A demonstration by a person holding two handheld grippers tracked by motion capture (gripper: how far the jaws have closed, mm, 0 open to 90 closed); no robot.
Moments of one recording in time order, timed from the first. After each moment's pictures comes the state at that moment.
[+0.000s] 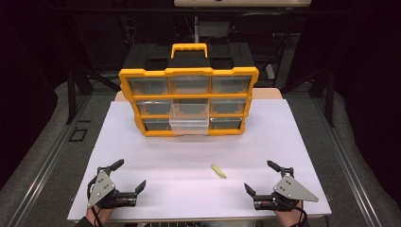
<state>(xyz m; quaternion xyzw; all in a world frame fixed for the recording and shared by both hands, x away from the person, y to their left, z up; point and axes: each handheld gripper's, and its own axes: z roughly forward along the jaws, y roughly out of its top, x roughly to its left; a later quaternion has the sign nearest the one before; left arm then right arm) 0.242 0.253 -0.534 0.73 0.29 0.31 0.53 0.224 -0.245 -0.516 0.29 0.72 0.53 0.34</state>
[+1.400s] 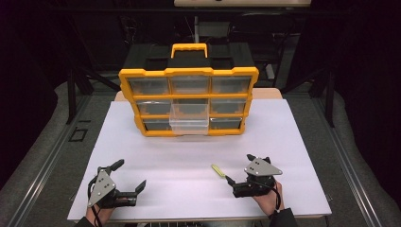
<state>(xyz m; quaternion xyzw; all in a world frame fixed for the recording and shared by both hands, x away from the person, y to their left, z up) 0.243 0.253 -0.535 0.74 0.29 0.31 0.53 0.269 -0.193 -0.517 0.33 0.79 0.44 0.27</state>
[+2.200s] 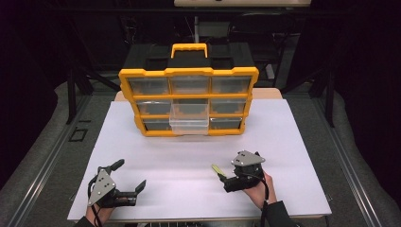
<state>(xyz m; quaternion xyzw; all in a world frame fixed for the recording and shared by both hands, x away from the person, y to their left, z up) 0.245 0.253 -0.536 0.74 0.29 0.30 0.53 0.293 -0.167 -0.516 0.33 0.83 0.39 0.24</state>
